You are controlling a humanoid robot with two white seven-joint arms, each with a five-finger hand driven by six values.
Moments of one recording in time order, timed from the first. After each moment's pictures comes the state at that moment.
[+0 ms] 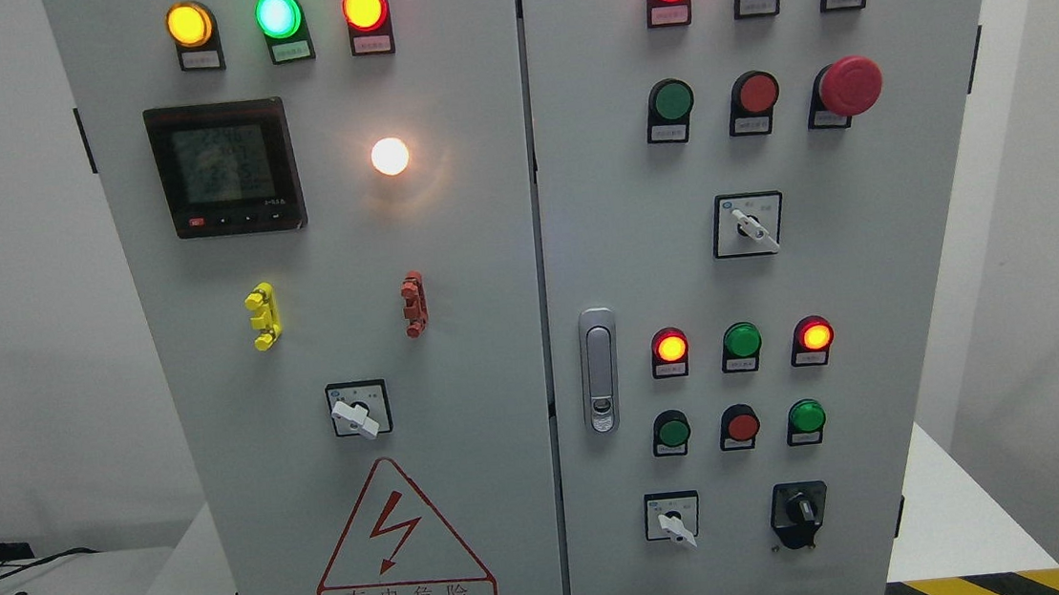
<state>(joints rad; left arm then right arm) -0.04 -0.09 0.08 0.06 0.00 -0.16 0.06 0.14 0.10 0.06 -1.96 0.33 0.13 -0.34</state>
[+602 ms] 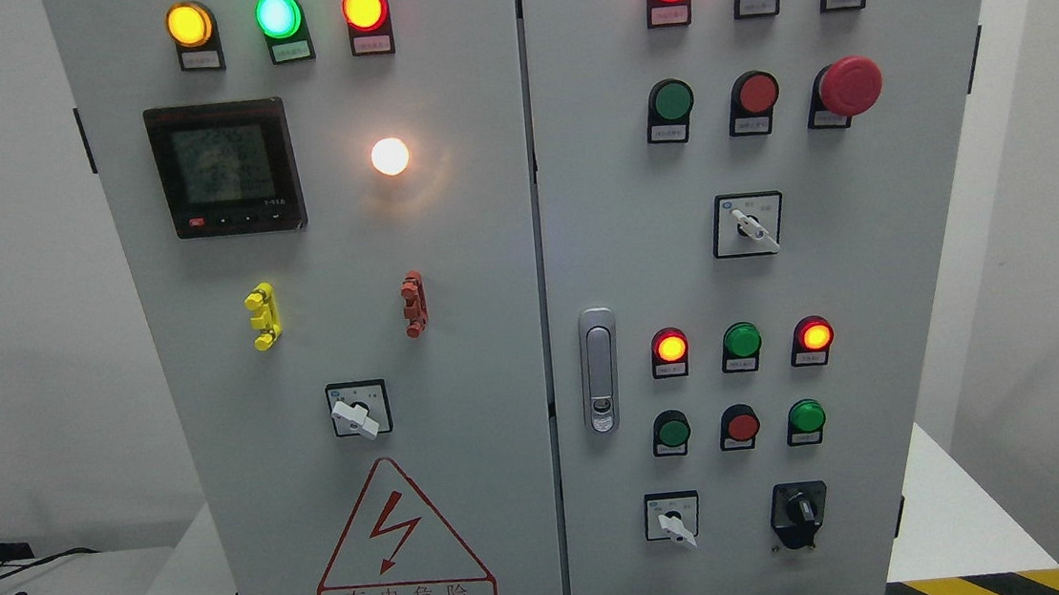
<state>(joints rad) -0.04 -0.09 0.08 0.06 0.00 -0.16 0.06 0.05 0.11 0.08 -1.88 0.36 0.15 -0.39</state>
